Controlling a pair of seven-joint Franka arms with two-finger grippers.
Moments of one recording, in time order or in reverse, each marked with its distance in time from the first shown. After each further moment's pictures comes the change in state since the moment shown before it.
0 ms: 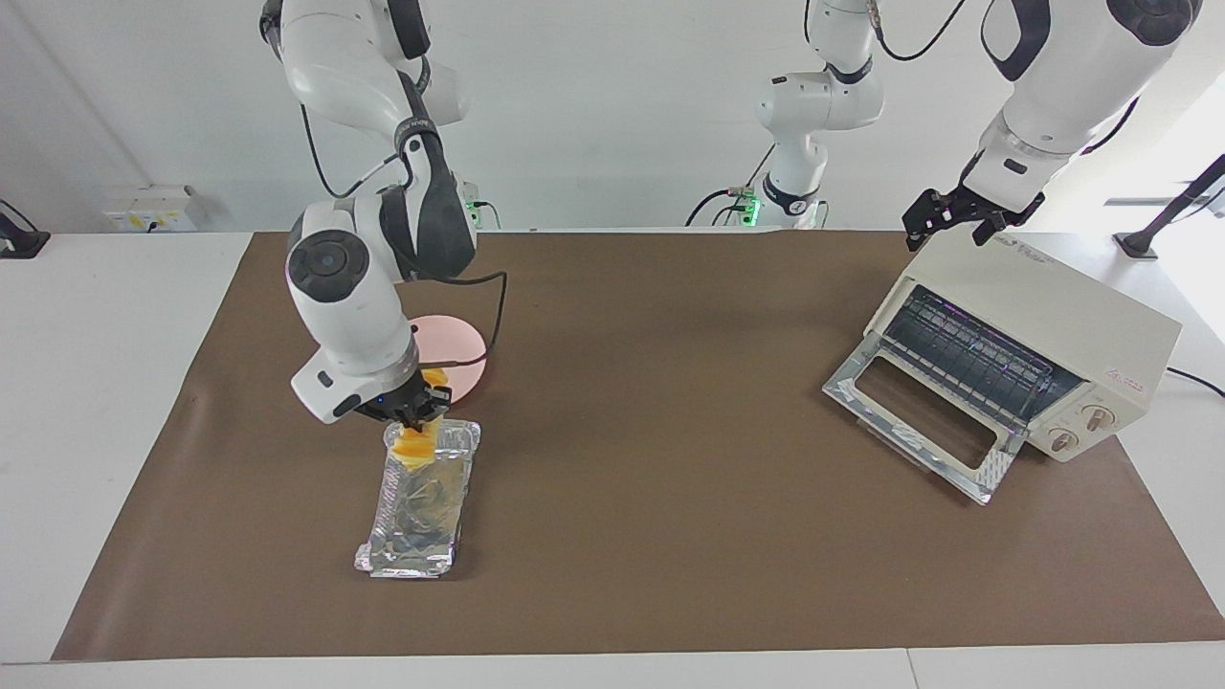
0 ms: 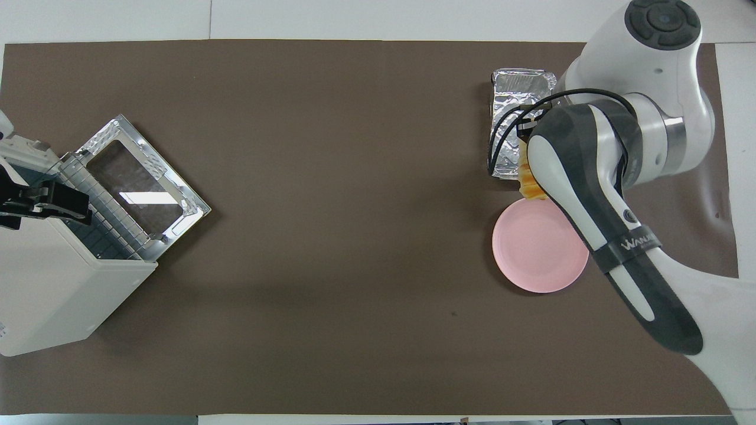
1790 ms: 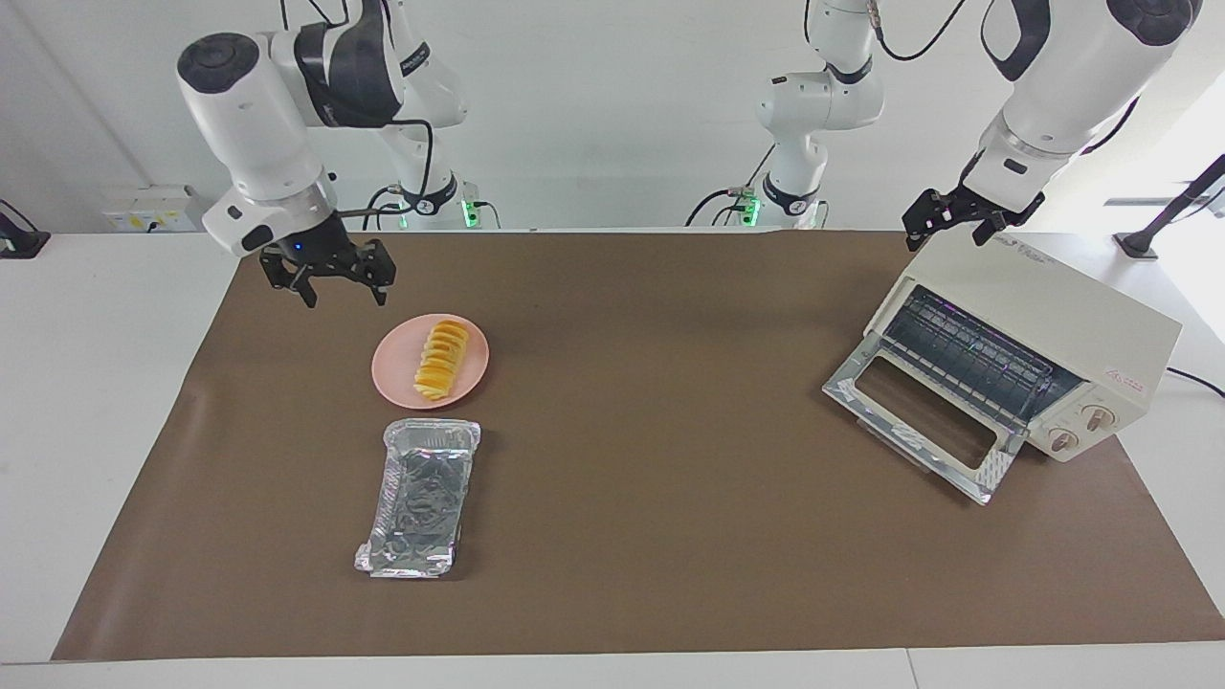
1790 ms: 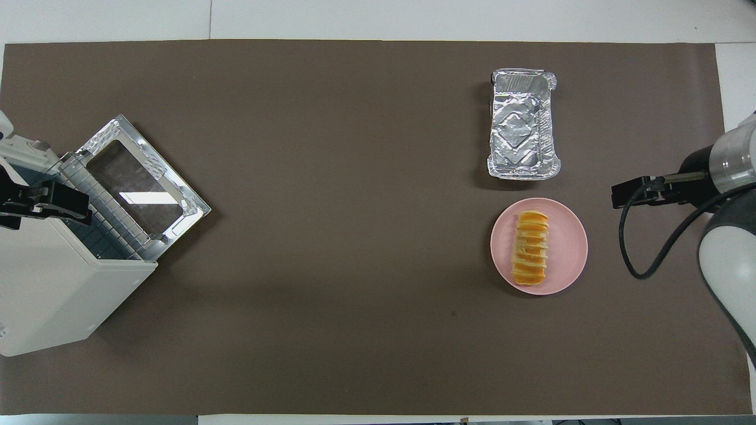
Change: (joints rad) left arm 0.000 0.000 0.000 0.000 0.000 0.000 0.000; right arm -0.139 -0.400 -0.014 -0.120 0.051 -0.278 -0.255
